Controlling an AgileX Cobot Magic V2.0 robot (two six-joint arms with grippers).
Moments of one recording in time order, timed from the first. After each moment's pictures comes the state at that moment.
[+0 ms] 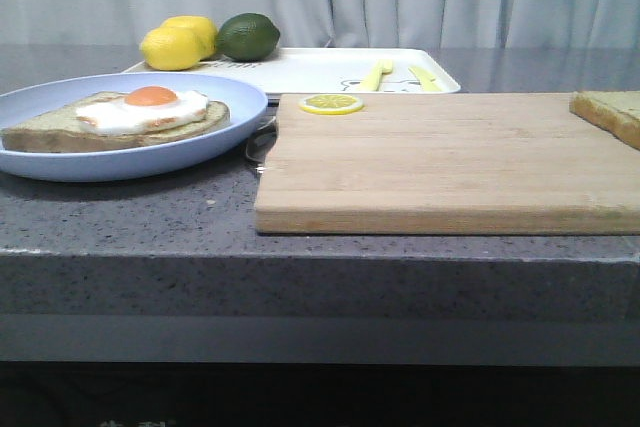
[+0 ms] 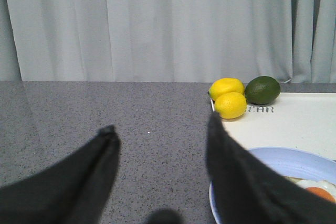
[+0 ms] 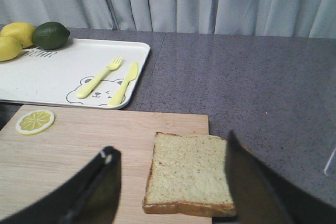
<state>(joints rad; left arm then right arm) -0.01 0.49 -0.50 0.08 0.10 -0.03 0.04 0.48 -0.65 0.11 0.46 -0.03</state>
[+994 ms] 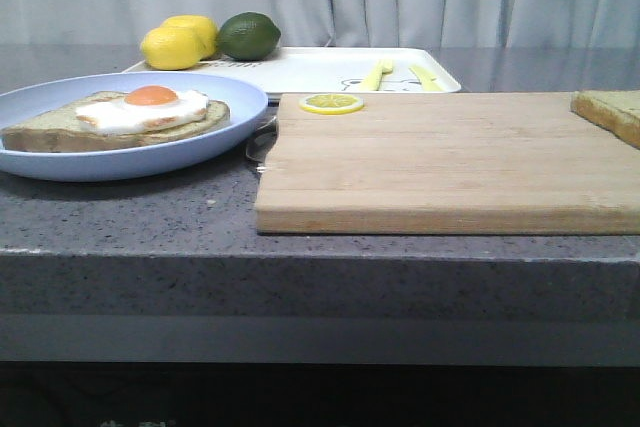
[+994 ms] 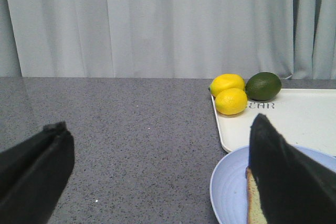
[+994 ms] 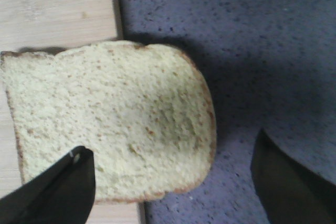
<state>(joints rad) -0.01 0.49 -0.50 0.08 0.11 -0.03 -0.29 1.59 -1.45 0.23 1.21 -0.17</state>
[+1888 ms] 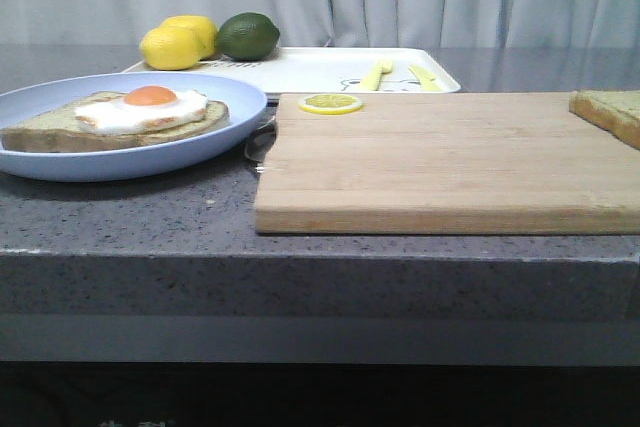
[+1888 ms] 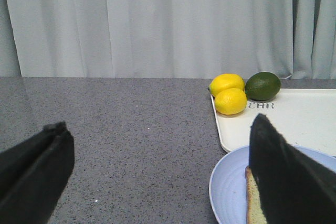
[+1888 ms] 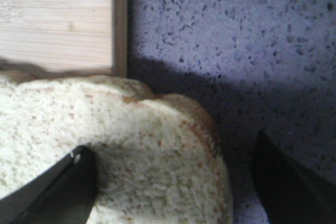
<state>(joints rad) -0.01 0.49 -0.50 0.08 0.11 -0.03 -0.36 1.83 -1.49 0.41 1.22 -0.44</state>
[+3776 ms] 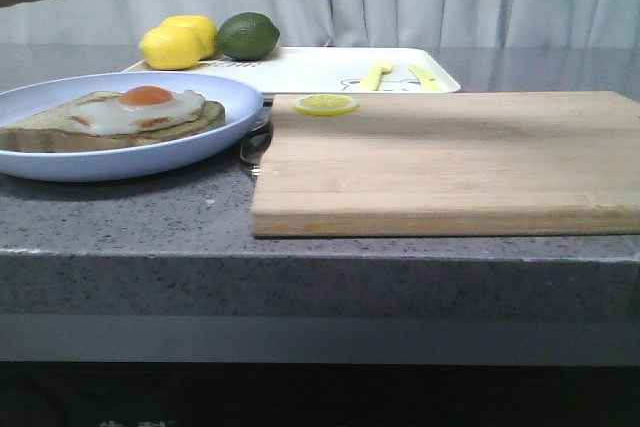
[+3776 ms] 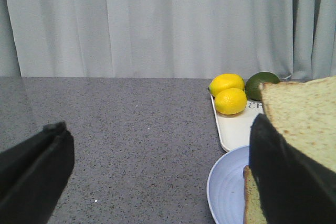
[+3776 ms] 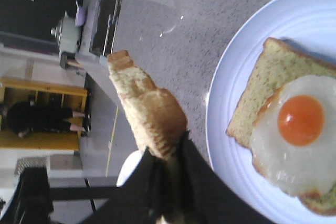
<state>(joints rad) -0.01 0.49 -0.50 0.08 0.11 -0.03 0.48 1.80 -1.51 1.35 0.69 -0.27</state>
